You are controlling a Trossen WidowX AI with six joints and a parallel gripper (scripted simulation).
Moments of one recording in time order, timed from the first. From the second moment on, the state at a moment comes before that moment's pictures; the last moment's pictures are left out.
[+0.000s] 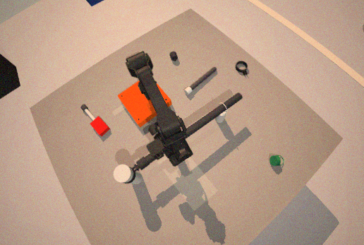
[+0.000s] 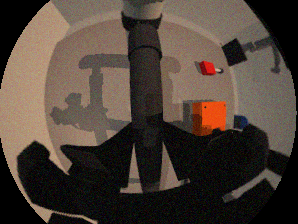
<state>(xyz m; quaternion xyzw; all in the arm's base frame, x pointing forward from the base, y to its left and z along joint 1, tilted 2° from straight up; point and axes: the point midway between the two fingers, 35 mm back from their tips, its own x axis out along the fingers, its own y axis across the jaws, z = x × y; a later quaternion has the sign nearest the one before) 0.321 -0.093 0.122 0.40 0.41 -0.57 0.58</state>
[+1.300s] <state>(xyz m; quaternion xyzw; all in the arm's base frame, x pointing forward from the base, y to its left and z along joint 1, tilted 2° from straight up) 0.319 -0.054 0.155 0.40 0.42 -0.57 0.58</state>
